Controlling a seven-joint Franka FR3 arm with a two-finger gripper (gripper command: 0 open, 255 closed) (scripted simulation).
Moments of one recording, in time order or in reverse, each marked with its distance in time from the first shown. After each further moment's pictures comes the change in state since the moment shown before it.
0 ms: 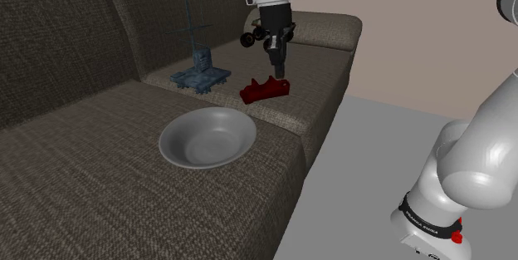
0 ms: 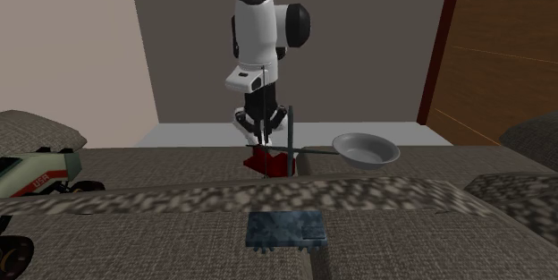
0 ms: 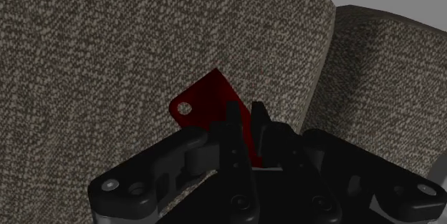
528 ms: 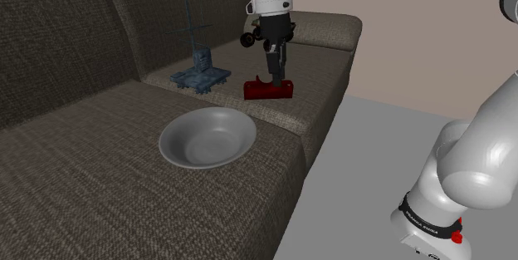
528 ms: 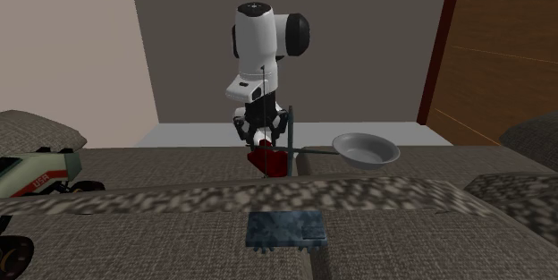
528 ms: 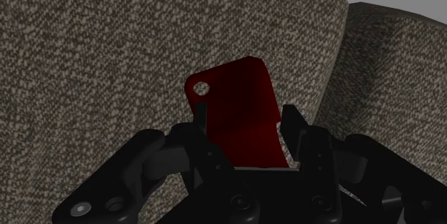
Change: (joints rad) arm 0.000 -0.011 0.000 -0.065 0.001 0.055 -0.003
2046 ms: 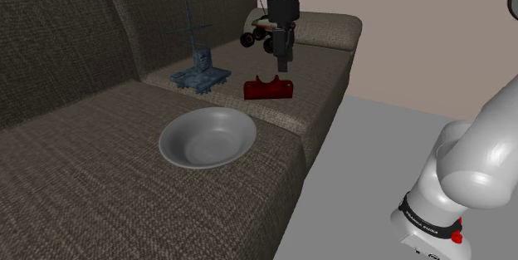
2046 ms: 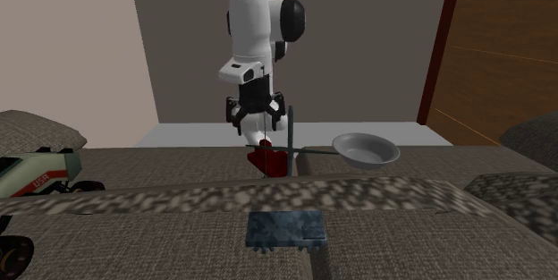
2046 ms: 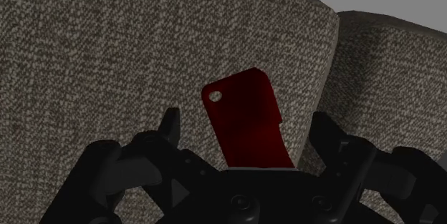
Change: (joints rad) arm -0.014 -0.027 -0.015 0.060 -0.010 -0.073 0.011
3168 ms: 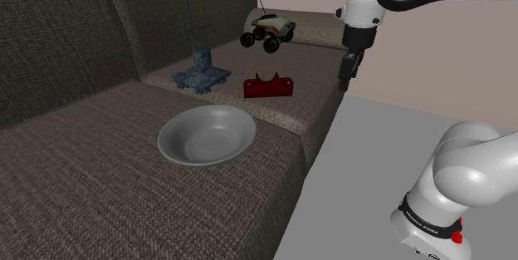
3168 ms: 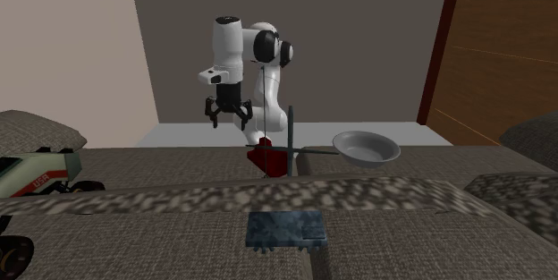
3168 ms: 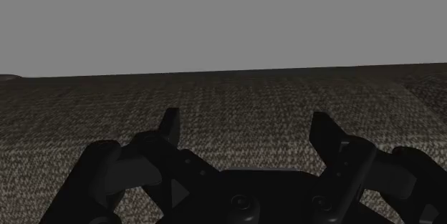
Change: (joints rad) arm -0.125 -0.591 -0.125 -0.657 -0.089 0.197 0.054
